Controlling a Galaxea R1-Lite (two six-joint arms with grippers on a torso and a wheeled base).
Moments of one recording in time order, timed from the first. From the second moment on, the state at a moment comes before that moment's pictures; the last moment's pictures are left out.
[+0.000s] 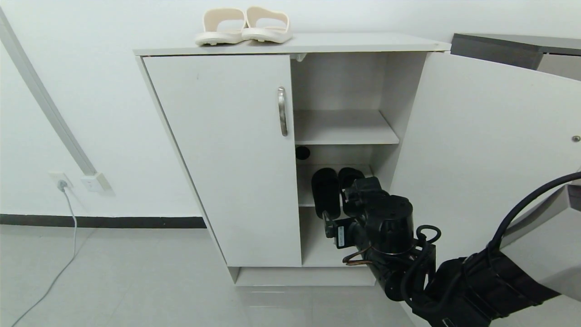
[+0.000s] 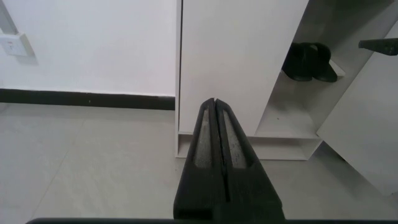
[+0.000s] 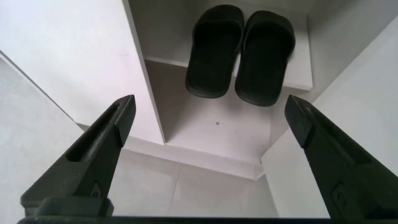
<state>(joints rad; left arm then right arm) 0.00 0.00 0.00 0.00 0.01 -0.08 0.84 2.04 -0.86 -0.99 -0.61 0.10</state>
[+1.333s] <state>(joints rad) 0.00 0.00 0.00 0.00 0.01 -0.08 0.84 2.04 -0.84 -1.00 -0.60 0.10</state>
